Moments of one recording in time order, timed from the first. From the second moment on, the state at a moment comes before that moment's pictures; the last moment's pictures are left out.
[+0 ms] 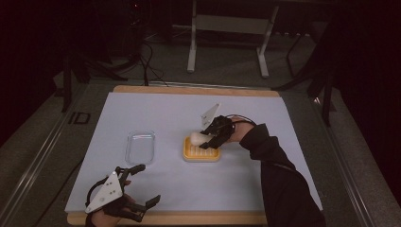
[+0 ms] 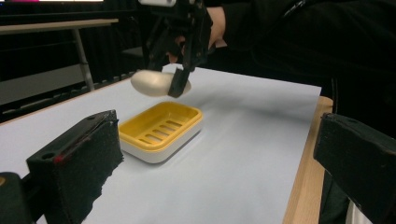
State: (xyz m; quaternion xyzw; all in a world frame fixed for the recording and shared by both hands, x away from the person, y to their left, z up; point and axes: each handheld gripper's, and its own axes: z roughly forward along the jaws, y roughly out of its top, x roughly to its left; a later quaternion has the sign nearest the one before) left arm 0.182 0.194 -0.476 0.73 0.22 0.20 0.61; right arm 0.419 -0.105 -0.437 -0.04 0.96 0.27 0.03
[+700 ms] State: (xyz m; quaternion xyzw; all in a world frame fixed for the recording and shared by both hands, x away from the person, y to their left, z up) left arm 0.183 0.194 -0.476 0.73 0.22 0.20 0.61; right arm 0.429 -0.104 -0.484 -0.04 0.97 0.26 0.02
